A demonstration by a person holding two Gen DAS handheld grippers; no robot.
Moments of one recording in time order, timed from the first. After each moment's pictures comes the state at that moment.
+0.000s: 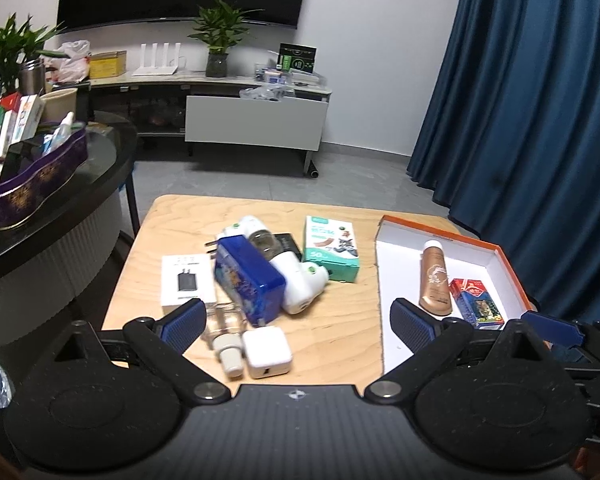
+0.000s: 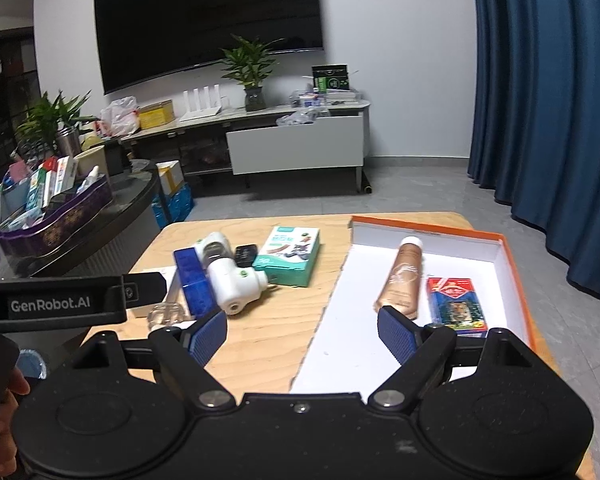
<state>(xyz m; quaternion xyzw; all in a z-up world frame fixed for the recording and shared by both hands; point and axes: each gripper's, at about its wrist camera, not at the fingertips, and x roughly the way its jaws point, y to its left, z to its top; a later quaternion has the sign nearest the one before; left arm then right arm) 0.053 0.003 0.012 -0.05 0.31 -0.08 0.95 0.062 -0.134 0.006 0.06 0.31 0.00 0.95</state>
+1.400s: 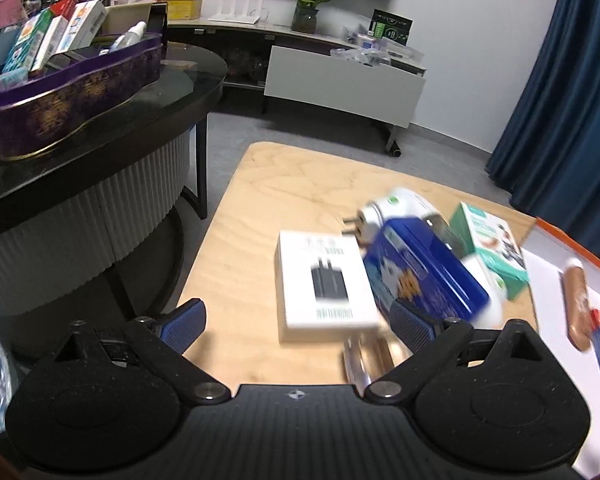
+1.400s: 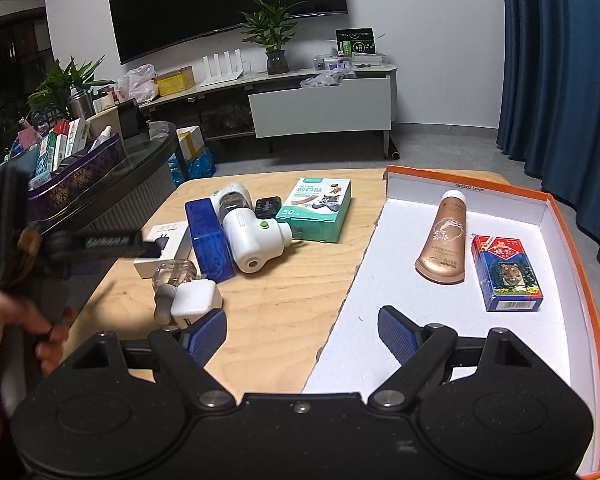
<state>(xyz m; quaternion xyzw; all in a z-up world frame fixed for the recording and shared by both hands) 0.157 0.087 -0.052 -0.09 0.36 0.01 0.93 0.087 -0.127 -0.041 0.08 0.35 0.04 0.93</state>
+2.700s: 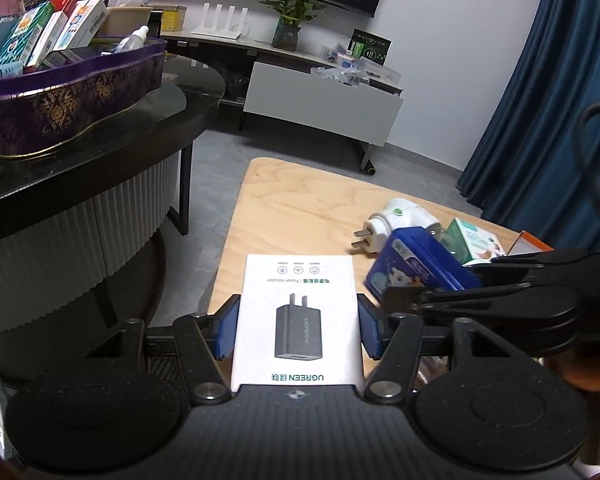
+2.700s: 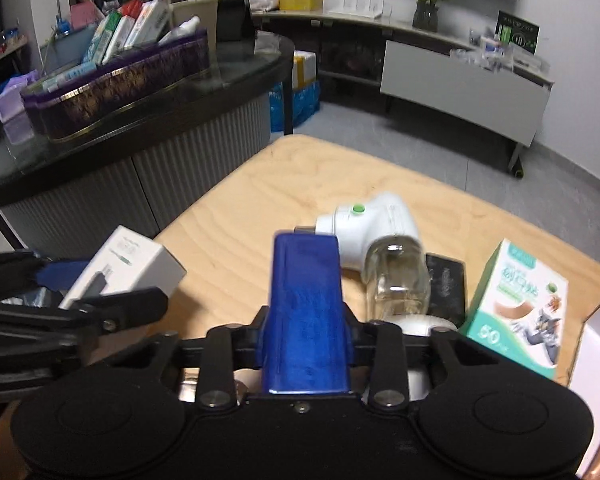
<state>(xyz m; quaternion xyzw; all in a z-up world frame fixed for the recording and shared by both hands) 0.140 0.125 -0.050 -0.11 0.33 -0.05 0.94 0.275 0.001 -0.090 -0.08 0.40 0.19 0.89</state>
